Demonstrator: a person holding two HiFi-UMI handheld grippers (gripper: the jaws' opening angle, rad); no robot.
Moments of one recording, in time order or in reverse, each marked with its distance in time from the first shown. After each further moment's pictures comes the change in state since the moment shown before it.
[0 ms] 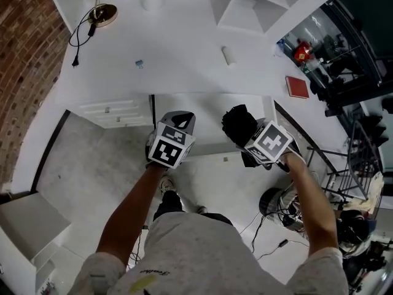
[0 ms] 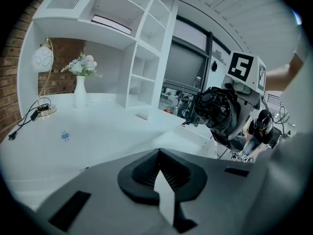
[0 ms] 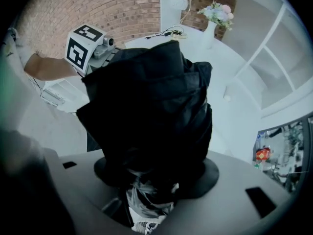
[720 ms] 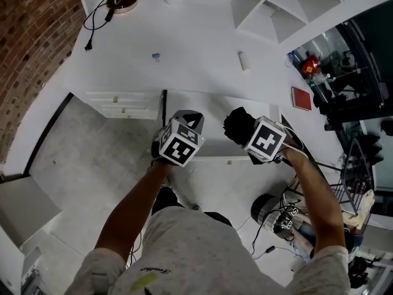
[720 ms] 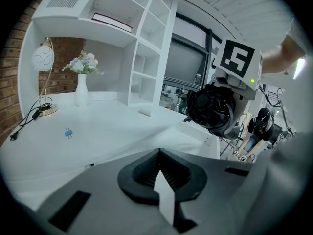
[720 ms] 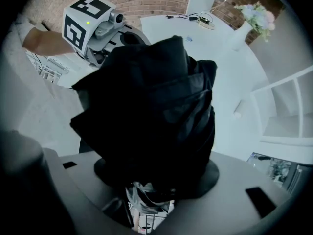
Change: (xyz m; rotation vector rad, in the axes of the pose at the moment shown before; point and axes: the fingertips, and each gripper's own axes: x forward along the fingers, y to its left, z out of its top) left arm -0.004 0.016 -0.011 0.036 0.023 0.009; right arm 0.016 -0.002 0.020 -0.233 0.230 -0.013
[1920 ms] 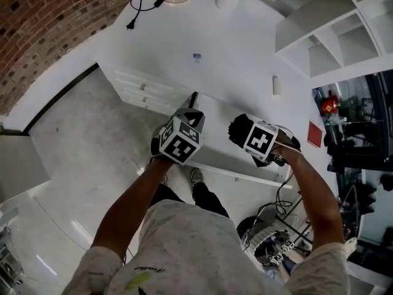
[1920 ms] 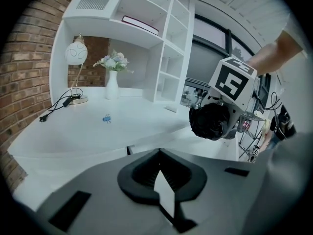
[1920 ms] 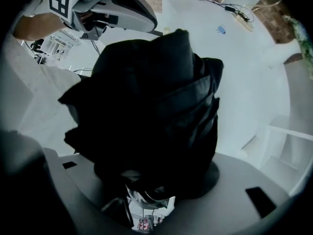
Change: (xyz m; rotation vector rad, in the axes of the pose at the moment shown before) left arm -0.035 0.074 -0.038 -0.130 0.001 0.184; right arm 0.051 -0.036 0.051 -0.274 0.201 0.010
